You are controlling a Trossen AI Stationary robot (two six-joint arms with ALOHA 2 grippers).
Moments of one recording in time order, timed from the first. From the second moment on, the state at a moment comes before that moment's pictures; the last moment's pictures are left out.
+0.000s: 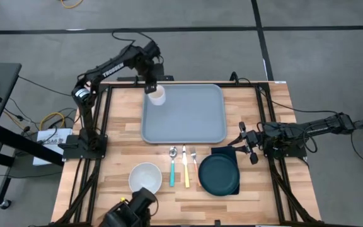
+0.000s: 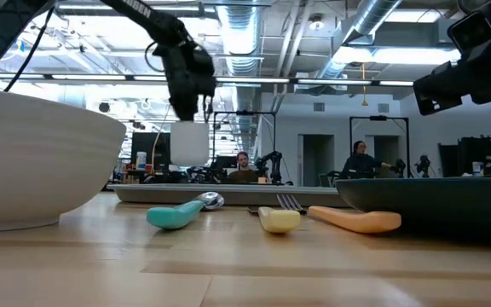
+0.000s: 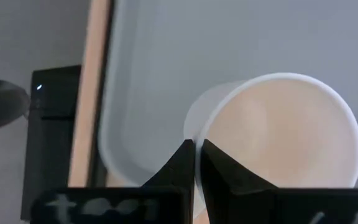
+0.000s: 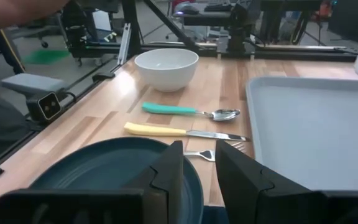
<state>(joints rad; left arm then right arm) 0.84 1.93 1.78 -1.16 0.22 0.64 0.15 0.37 0.09 0.05 -0.10 -0.03</state>
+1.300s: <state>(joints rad) 0.90 1.93 1.70 -1.03 0.18 0.76 0.15 0.37 0.09 -0.02 -0.10 0.18</state>
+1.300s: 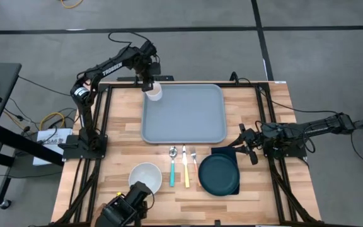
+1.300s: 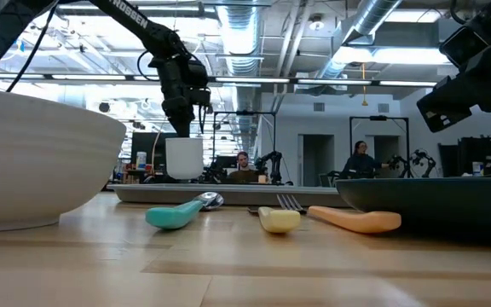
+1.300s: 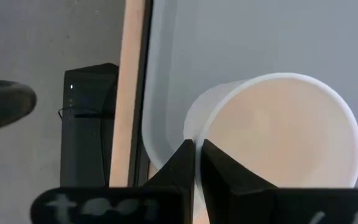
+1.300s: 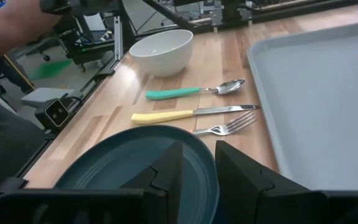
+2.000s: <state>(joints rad) 0.94 1.93 1.61 -0.92 0.19 0.72 0.15 0.37 0.09 -0.02 -0.10 0.18</state>
